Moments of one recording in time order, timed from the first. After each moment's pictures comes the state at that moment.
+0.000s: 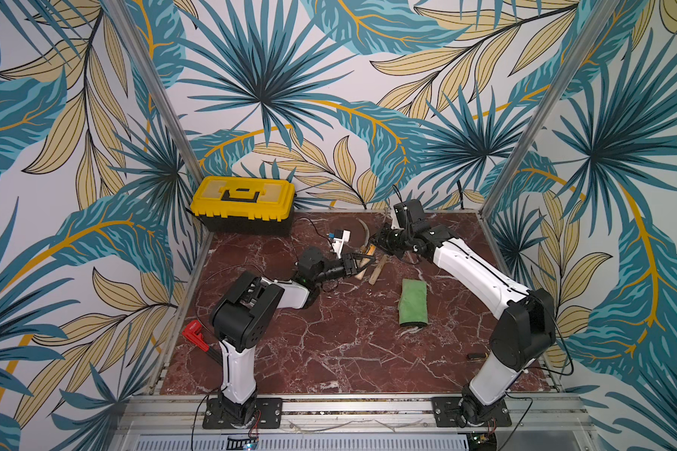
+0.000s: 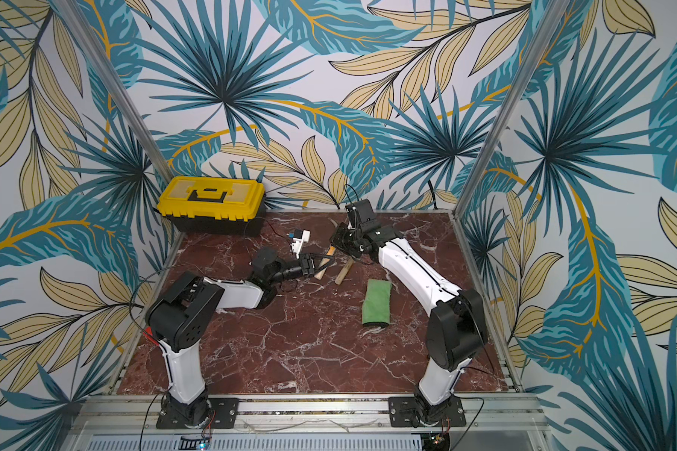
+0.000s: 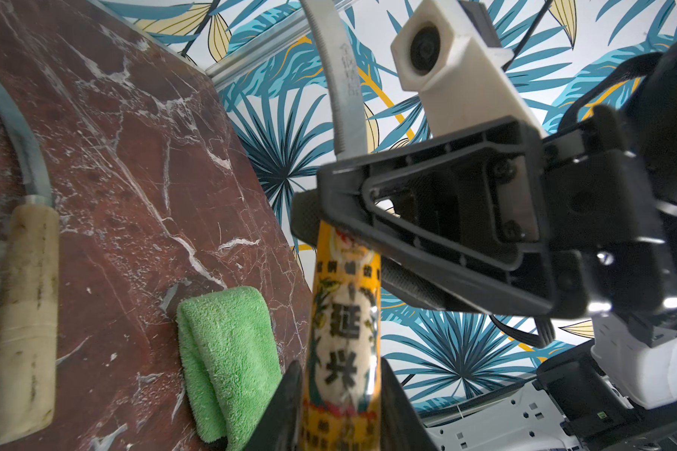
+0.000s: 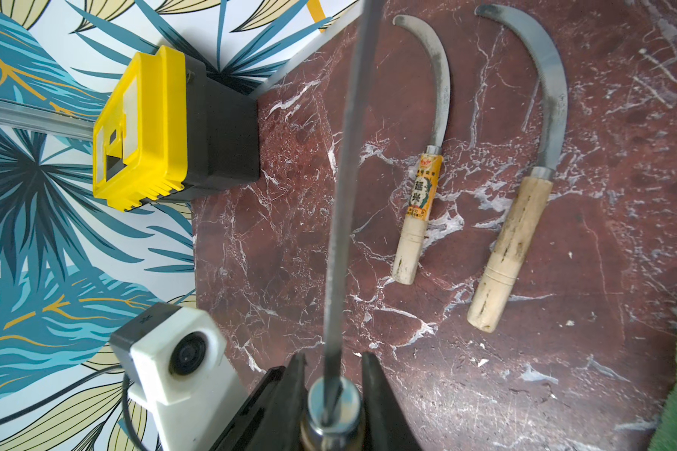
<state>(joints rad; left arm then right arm) -0.51 1.93 0.94 1.08 0.79 -1.17 0.44 1.73 1.56 -0.57 -0.17 0.85</state>
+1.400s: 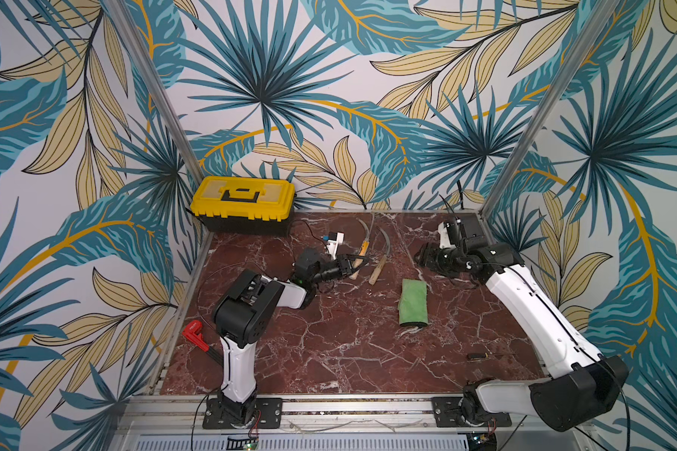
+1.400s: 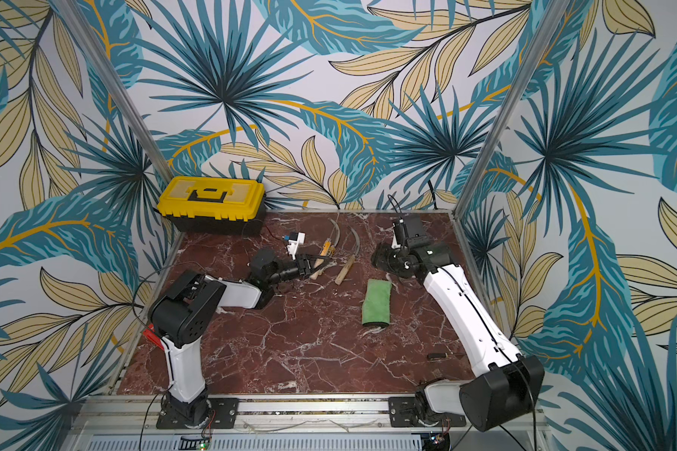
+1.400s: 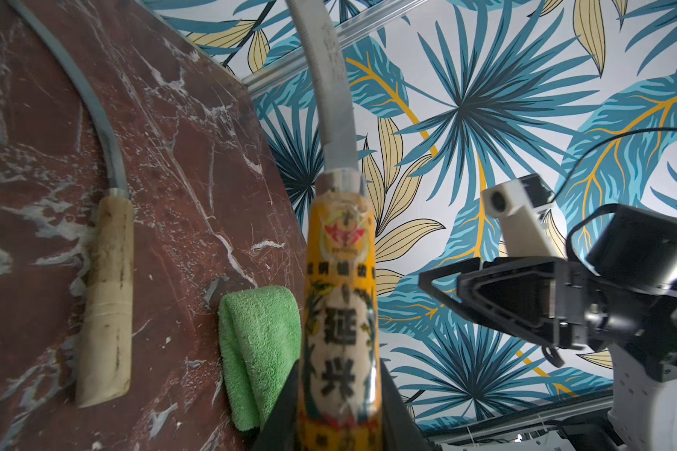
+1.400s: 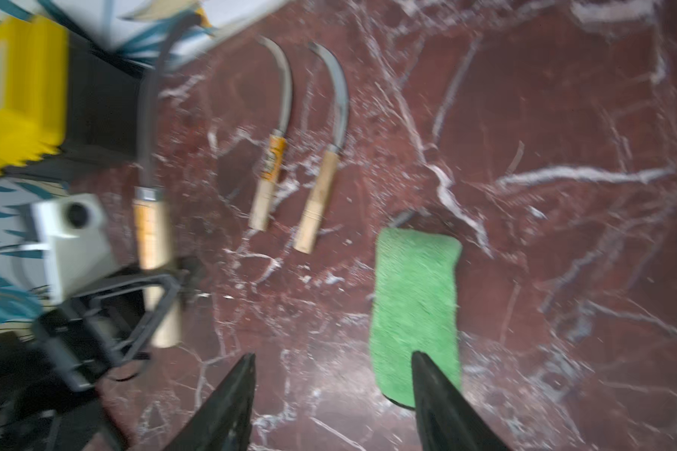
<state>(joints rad) -0.47 1.96 0.91 1.08 0.77 -1.18 0.23 1.34 1.30 -0.94 -0.06 0.54</state>
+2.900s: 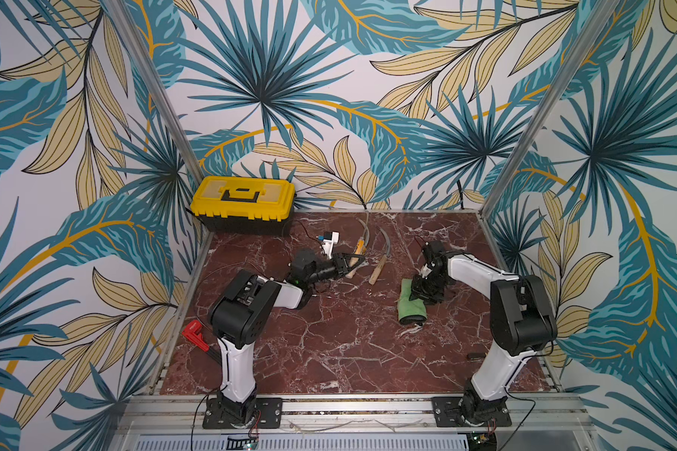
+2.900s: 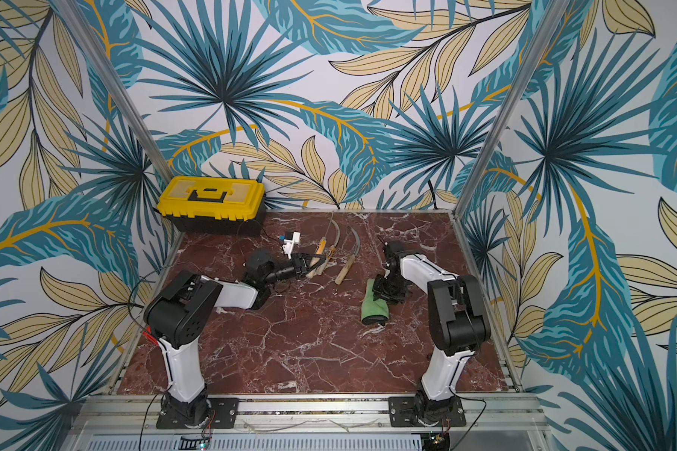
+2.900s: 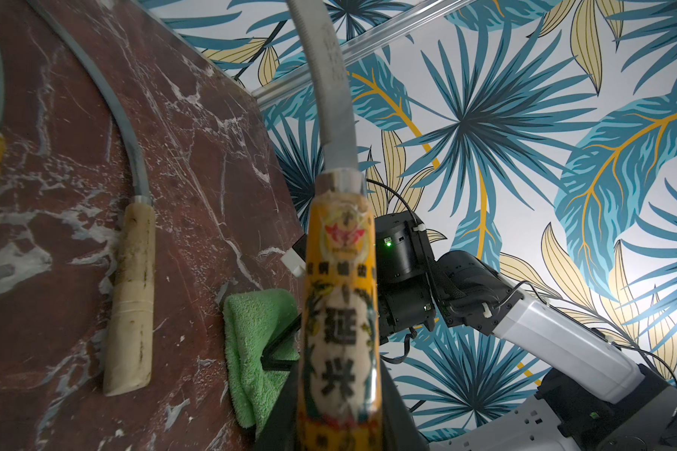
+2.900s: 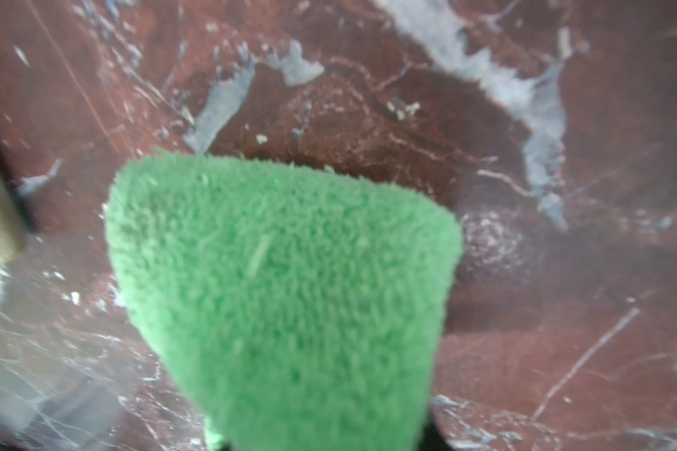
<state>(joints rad) -0.44 1.94 0.89 1.08 0.77 -1.19 0.15 1.81 1.16 -0.81 -0.20 0.50</state>
